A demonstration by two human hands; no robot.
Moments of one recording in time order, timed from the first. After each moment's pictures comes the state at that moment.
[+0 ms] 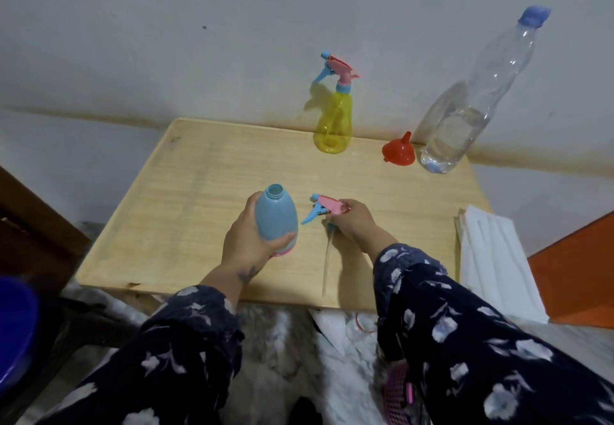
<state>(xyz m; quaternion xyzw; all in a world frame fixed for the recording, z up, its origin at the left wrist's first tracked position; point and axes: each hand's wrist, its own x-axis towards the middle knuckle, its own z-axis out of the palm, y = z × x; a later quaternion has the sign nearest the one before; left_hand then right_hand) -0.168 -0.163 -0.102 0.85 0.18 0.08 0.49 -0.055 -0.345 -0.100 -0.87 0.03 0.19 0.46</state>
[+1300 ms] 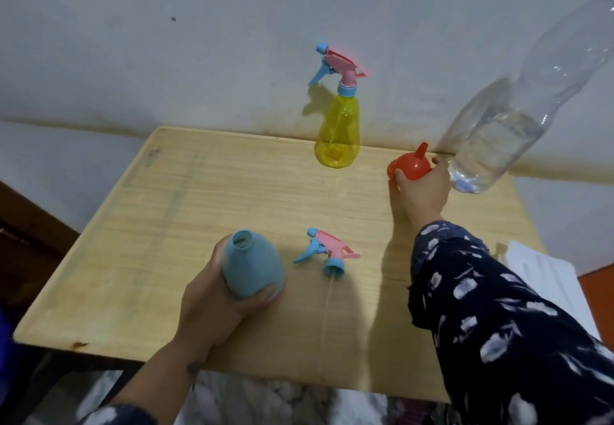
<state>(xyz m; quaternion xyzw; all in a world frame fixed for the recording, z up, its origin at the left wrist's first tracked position) -0.167 -0.158 -0.114 0.87 0.17 0.11 0.44 0.100 -0.410 -0.111 -0.87 0.14 -0.12 0.45</state>
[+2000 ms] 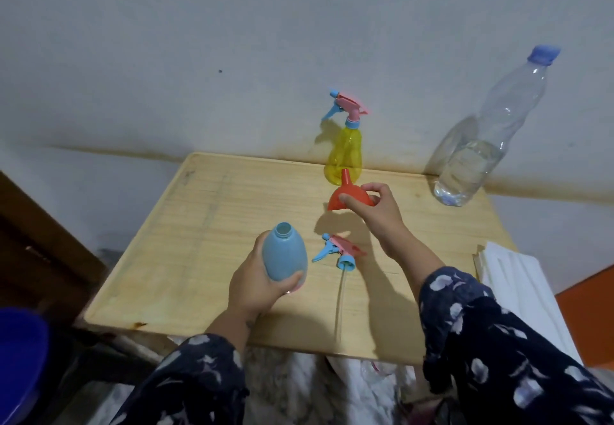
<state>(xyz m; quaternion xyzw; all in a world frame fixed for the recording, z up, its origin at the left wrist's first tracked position) -0.167 -0.163 -0.105 0.86 0.18 0.07 0.47 -0.027 -0.349 -0.034 -0.77 -0.01 0.09 0.64</state>
